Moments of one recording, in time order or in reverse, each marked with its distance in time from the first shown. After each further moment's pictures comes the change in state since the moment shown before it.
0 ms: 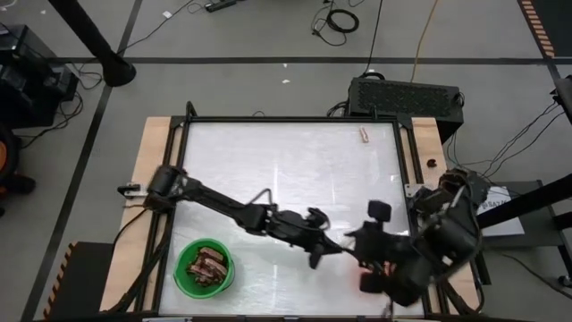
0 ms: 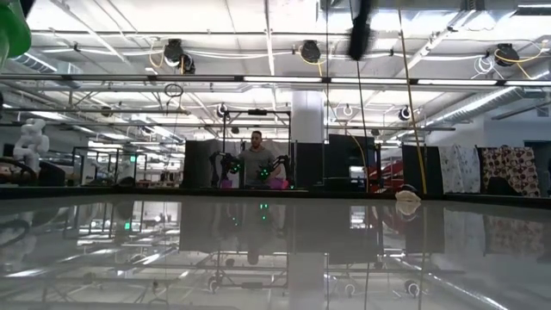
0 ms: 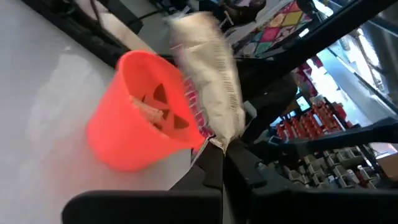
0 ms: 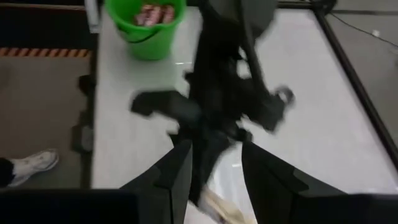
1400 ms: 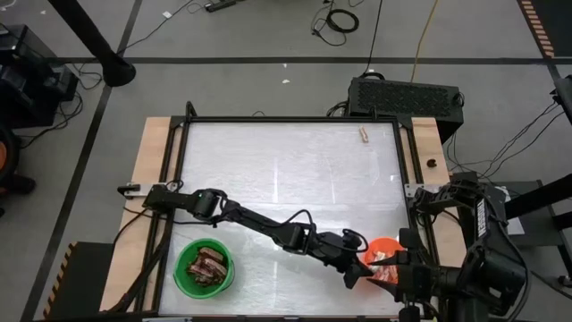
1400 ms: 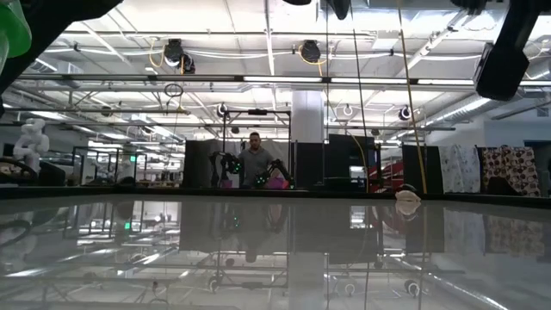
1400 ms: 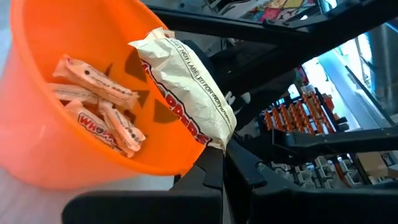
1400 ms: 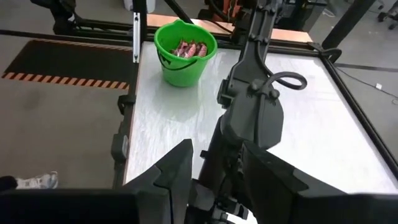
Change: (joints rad) left arm -0.027 0.475 0.654 -0.211 0.078 -0.106; right arm 0.281 0.008 0.000 0.000 0.230 0.128
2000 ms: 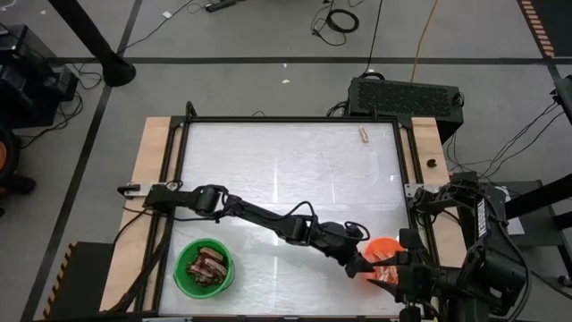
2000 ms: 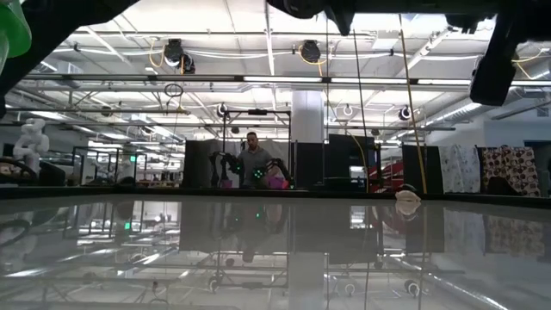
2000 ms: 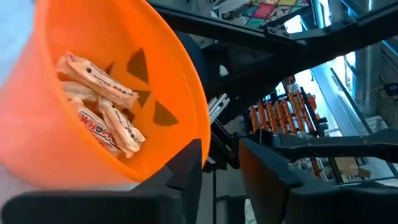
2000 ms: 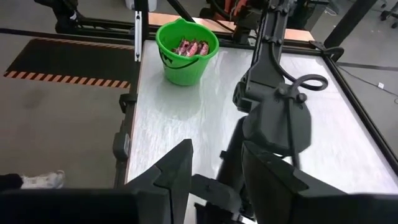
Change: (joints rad) left arm 0.054 0.000 0.000 0.000 0.106 -0.078; right arm 0.000 0.000 0.000 0.000 -0.006 0.000
